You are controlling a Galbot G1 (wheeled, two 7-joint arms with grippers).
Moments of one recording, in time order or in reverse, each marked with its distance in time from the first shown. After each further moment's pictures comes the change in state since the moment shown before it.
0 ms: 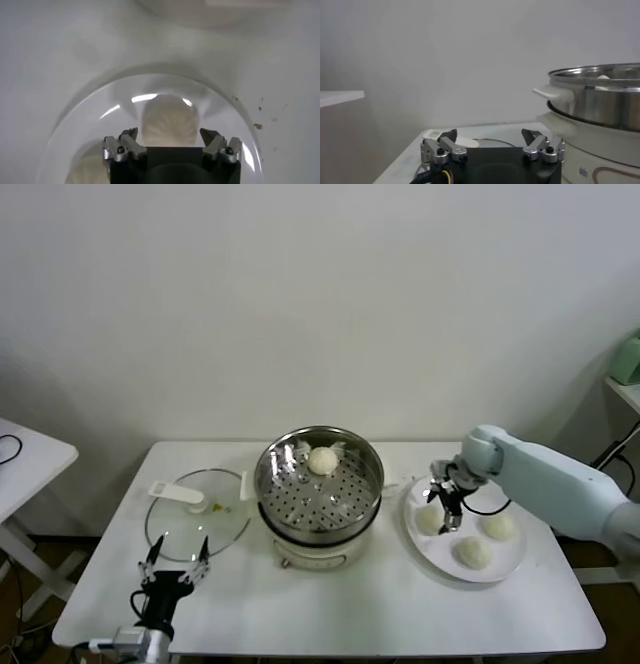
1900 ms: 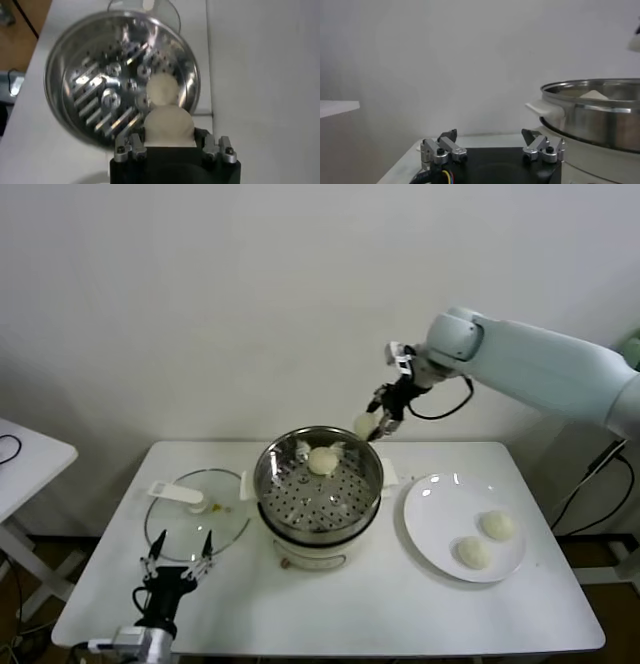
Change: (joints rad) left arm 0.020 -0.003 0.018 -0.060 -0.012 0.002 -0.006; right arm 0.588 0.206 -0.352 0.105 0.727 -0.171 0.080
